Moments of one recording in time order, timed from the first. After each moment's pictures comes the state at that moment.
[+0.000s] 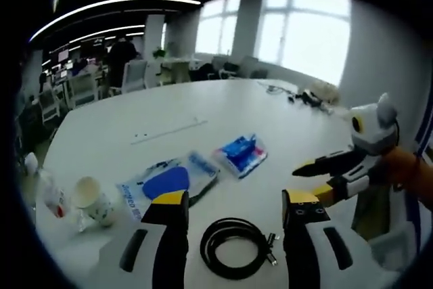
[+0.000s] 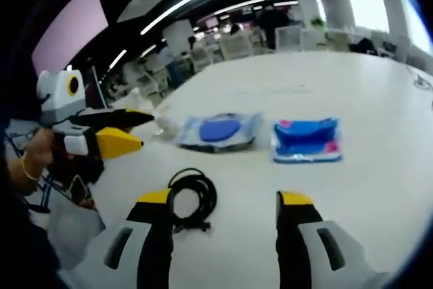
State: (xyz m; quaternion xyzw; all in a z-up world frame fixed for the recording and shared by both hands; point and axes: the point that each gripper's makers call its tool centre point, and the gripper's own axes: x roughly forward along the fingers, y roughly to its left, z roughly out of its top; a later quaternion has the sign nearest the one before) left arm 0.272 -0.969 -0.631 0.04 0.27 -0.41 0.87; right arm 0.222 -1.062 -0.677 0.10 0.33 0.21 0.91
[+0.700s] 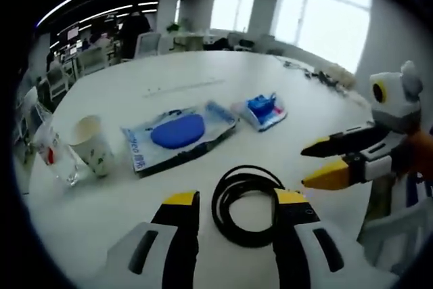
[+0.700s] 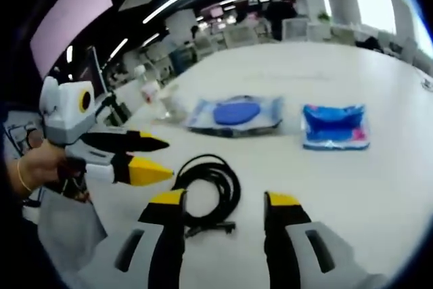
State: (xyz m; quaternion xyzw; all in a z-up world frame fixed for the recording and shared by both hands) left arm 0.261 -0.933 -0.709 0.04 0.34 -0.36 0.87; right arm 0.227 -1.022 -0.710 0.08 0.36 0.21 0.90
